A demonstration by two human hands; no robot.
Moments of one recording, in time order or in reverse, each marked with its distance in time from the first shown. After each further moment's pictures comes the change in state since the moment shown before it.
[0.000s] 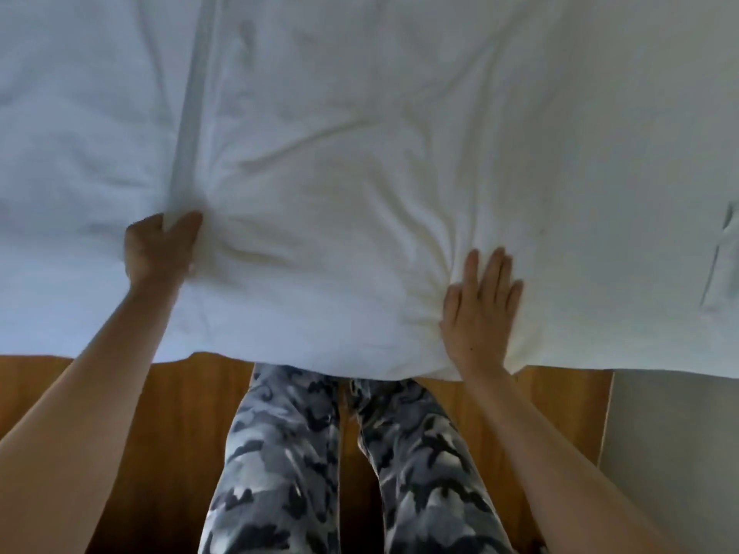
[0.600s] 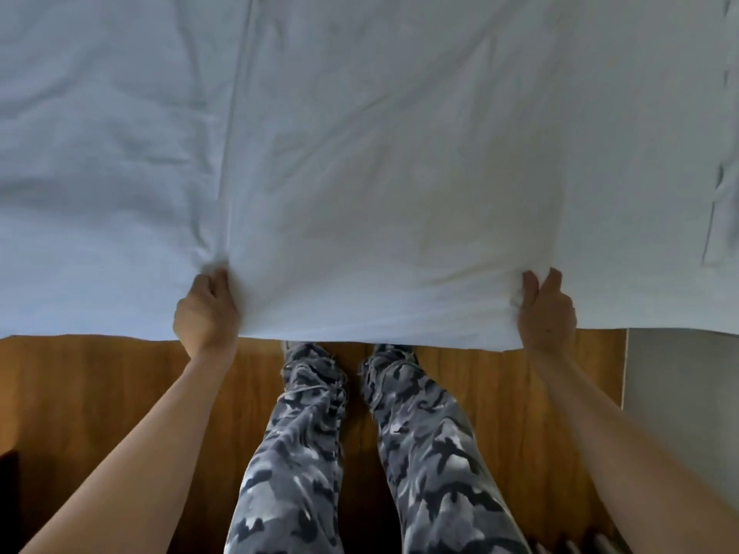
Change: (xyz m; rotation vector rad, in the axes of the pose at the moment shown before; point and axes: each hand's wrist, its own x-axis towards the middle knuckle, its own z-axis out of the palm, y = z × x) left_hand -0.084 -0.086 -0.001 0.360 0.100 0.077; right_hand -0.041 0.052 -0.025 0.228 -0.001 0.374
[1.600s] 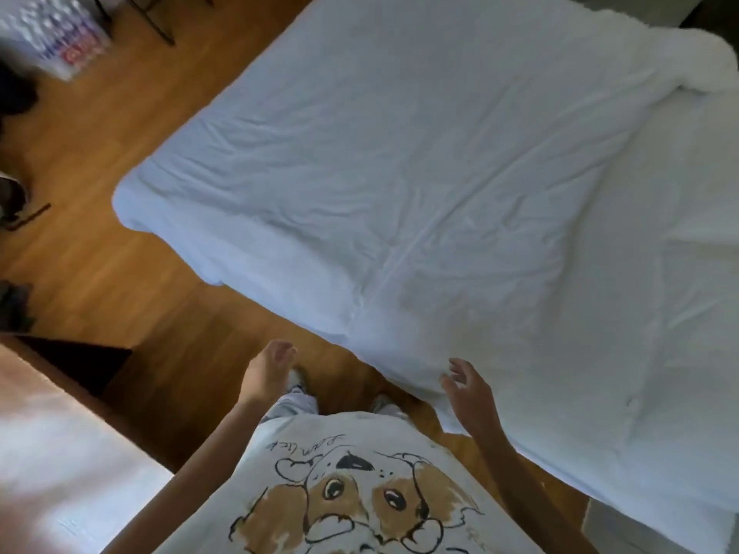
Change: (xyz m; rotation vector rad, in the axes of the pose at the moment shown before) left_hand -0.216 -0.087 -0.302 -0.535 -0.137 -0.140; right_hand -0.222 -0.163 -0.253 0.275 -0.577 -0.489
